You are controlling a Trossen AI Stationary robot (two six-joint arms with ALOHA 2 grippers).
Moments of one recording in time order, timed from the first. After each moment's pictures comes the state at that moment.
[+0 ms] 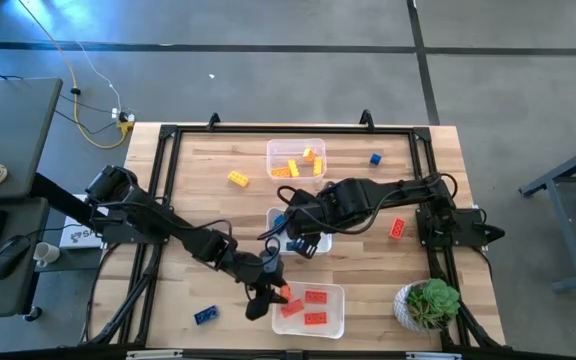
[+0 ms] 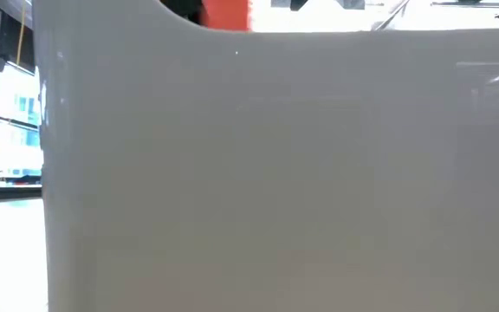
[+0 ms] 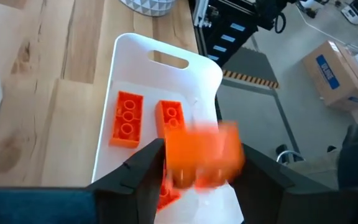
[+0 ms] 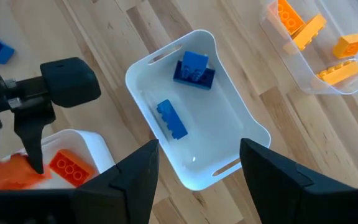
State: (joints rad) left arm -0.36 1.68 1.07 0.04 -0.02 -0.55; right arm 0.26 2.05 2.36 -1.57 0.26 0.72
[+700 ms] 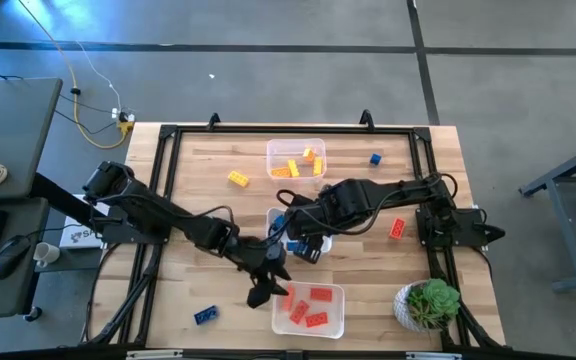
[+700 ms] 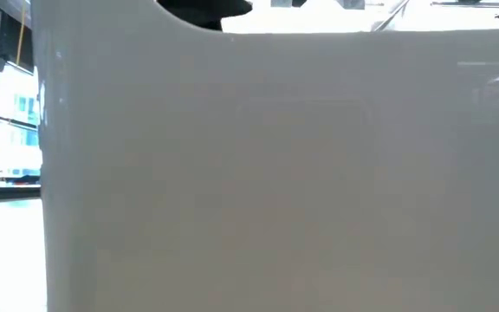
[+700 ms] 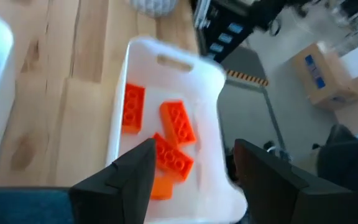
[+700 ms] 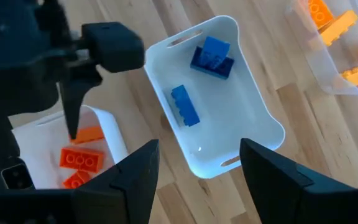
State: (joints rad) left arm -0.28 1.65 1.07 -0.01 0.10 -0.55; right arm 0.26 2.05 2.36 -1.57 0.19 0.65
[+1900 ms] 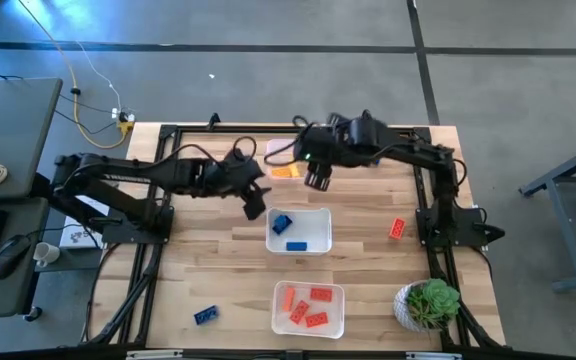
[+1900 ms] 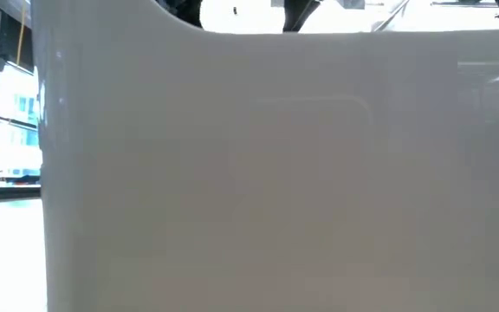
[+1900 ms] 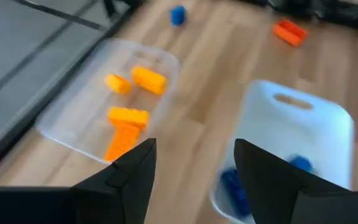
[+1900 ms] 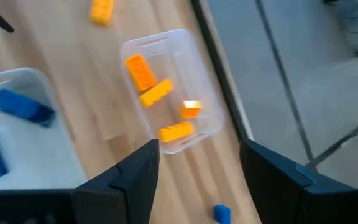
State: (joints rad) left arm 0.13 1.30 1.07 -0.49 -0.34 -0.25; right arm -0.06 1.96 2.35 -1.57 0.48 0.12
